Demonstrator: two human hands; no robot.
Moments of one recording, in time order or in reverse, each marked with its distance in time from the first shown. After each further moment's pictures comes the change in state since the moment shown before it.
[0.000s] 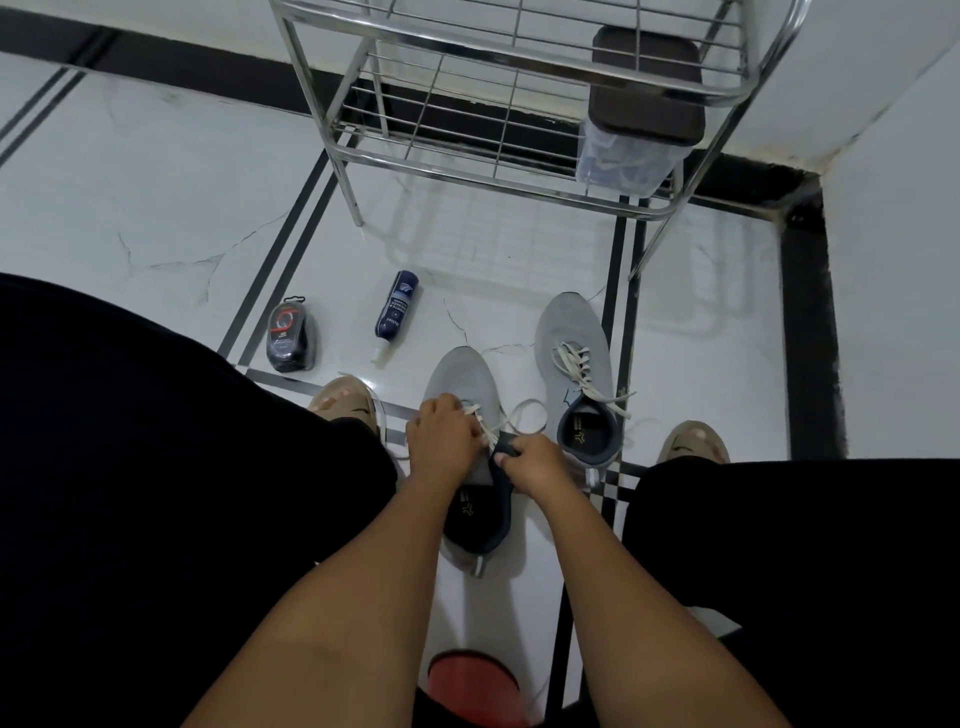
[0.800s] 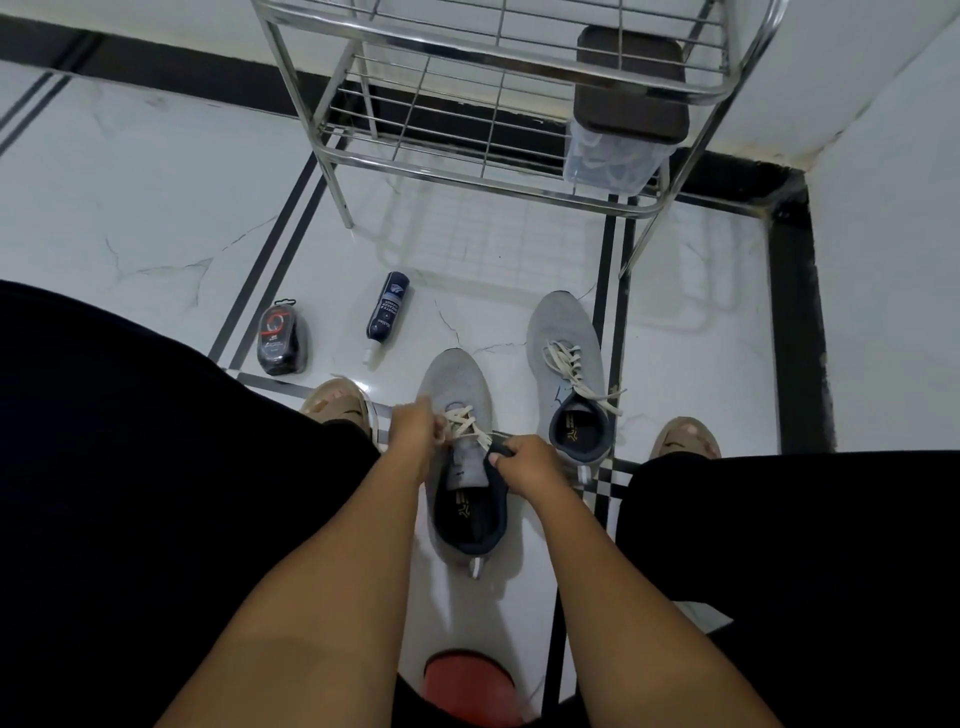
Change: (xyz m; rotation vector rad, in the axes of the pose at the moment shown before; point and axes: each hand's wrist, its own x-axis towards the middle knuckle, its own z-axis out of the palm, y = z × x) left_hand 0.014 0.000 -0.027 -1.268 -0.023 -0.706; right_hand -0.004 0.003 -0.002 0.014 -0.008 -0.001
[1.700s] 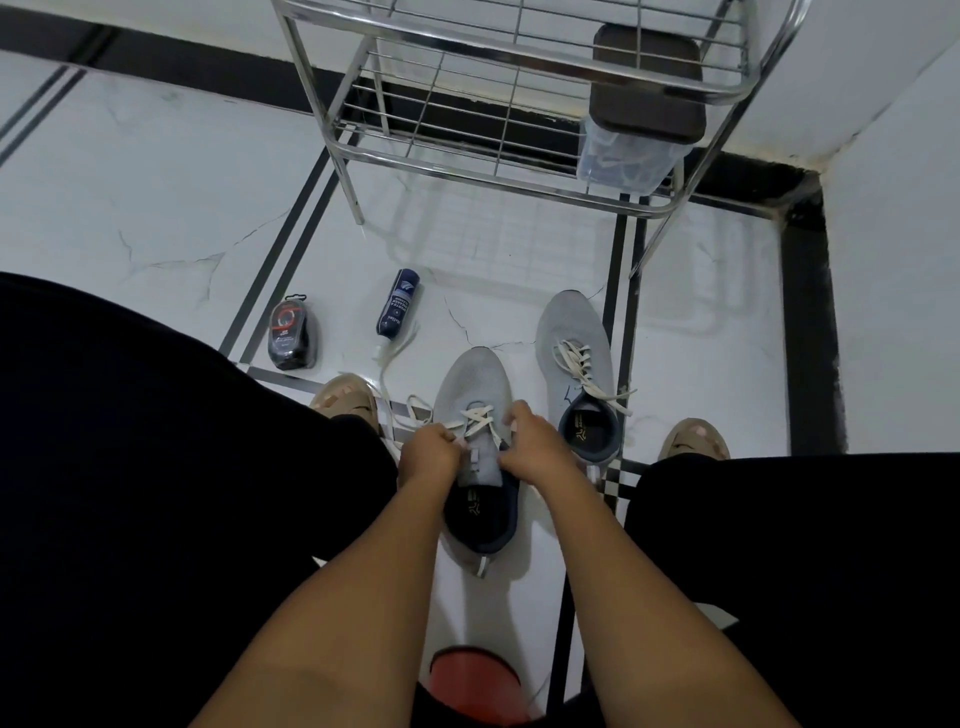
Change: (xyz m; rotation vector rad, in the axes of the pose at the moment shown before) left_hand -0.013 -0.032 -0.015 0.980 0.072 0.285; right_hand -0.003 -0.021 -0.016 -0.172 -0.017 -0.126
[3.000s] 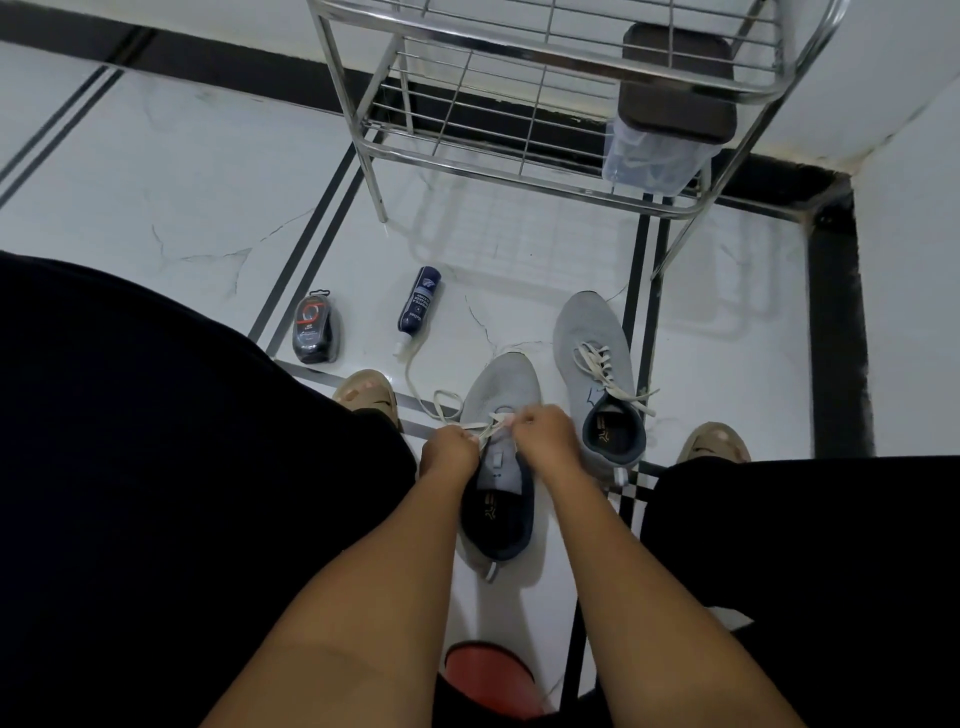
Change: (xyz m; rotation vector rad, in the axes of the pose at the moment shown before) left_hand 0.005 0.003 0.000 -0.050 -0.087 -0.102; right_hand 0.009 -0.015 0.012 0.122 0.212 0.087
